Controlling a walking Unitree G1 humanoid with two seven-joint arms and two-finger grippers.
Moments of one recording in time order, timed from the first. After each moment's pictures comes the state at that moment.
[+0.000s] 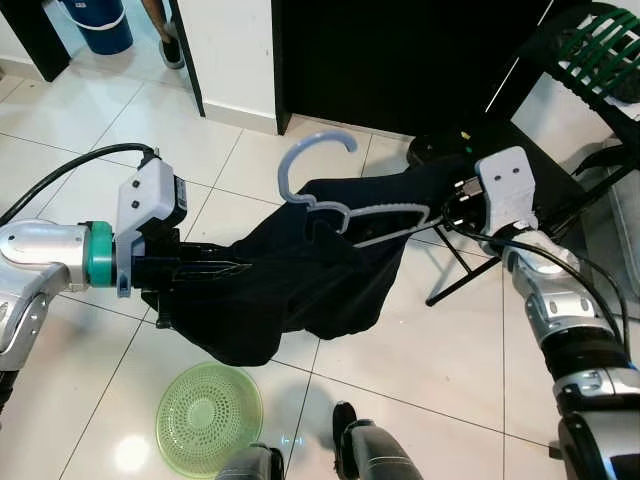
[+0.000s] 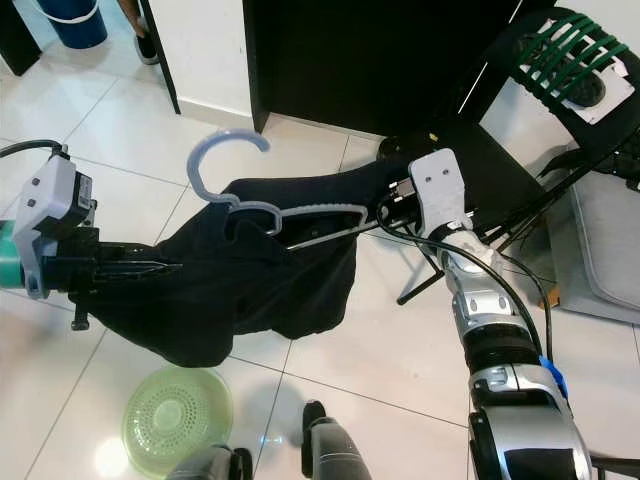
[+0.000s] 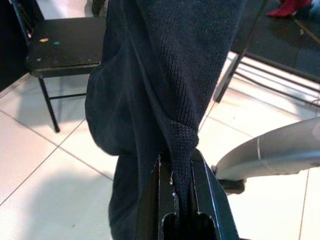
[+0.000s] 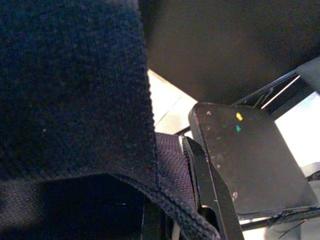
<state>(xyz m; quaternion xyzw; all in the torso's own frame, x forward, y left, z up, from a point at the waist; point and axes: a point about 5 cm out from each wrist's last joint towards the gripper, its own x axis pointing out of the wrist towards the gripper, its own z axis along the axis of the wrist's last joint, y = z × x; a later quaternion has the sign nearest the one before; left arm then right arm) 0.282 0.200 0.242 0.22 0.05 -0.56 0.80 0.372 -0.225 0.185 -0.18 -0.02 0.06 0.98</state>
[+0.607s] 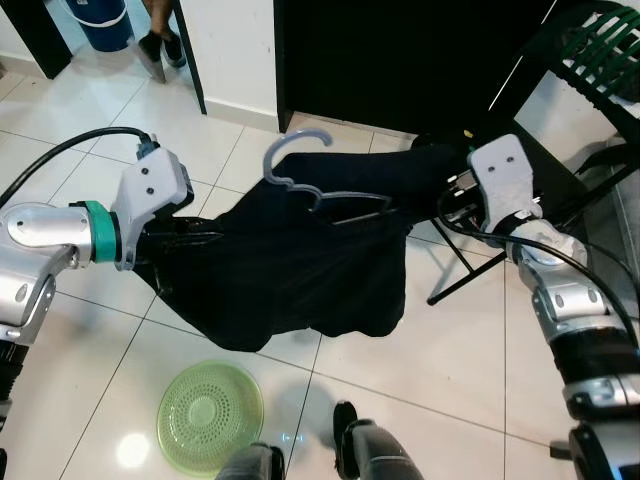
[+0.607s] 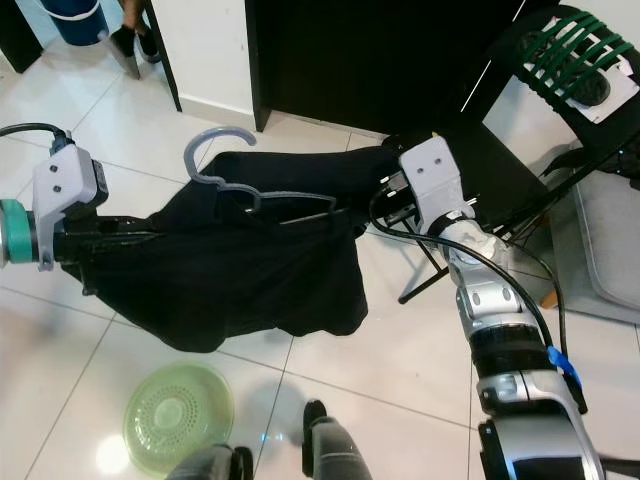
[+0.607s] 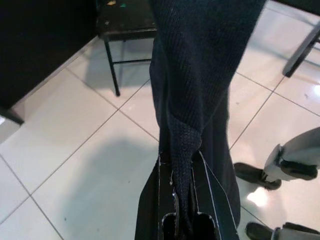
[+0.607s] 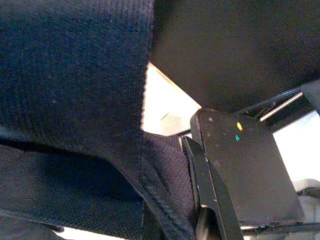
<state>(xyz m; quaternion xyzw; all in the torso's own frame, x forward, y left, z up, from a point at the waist) 0.314 0.221 0.239 0.28 0.06 -0.43 0.86 0.358 -0.198 0.211 -0.23 -0.05 0.13 0.96</state>
